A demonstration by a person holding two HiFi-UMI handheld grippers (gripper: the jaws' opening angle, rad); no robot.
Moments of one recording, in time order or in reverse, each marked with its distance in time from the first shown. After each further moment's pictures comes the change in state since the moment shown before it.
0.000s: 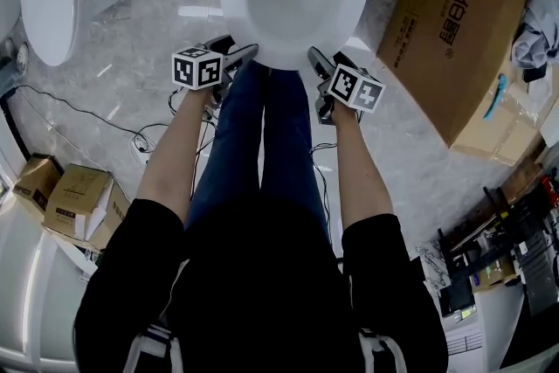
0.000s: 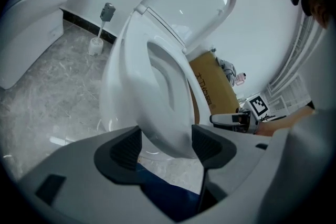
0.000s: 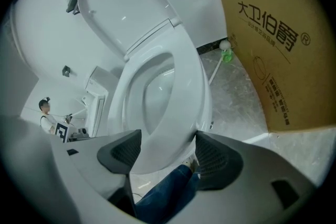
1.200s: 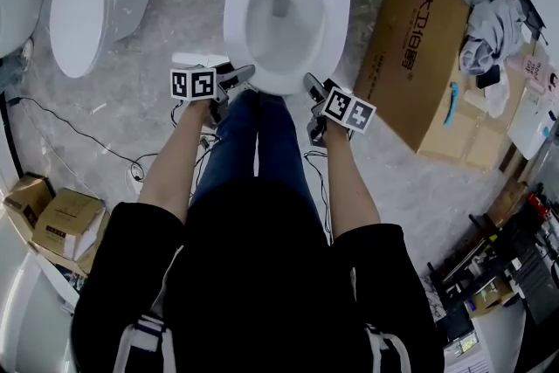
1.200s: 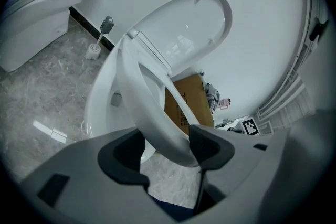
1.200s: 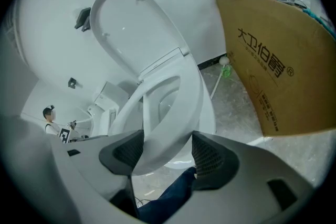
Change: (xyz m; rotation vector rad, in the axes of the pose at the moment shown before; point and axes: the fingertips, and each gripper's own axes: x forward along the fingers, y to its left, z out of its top) left arm -0.073 -0.099 0.077 -0.132 -0.127 -0.138; right arm -0.099 0.061 0.055 0.028 -0.088 0.011
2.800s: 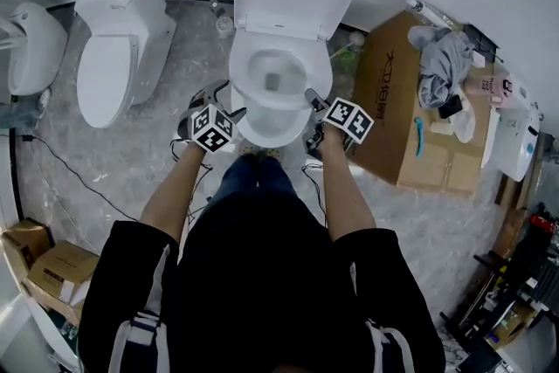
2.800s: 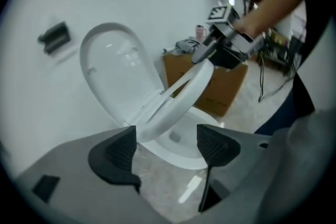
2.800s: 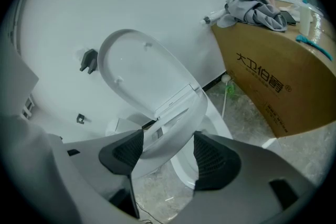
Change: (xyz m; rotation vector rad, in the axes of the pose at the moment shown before) left arm -0.074 -0.099 0.094 1.270 0.146 0.539; right arm -0.076 0.081 0.125 0.171 -0.231 0.072
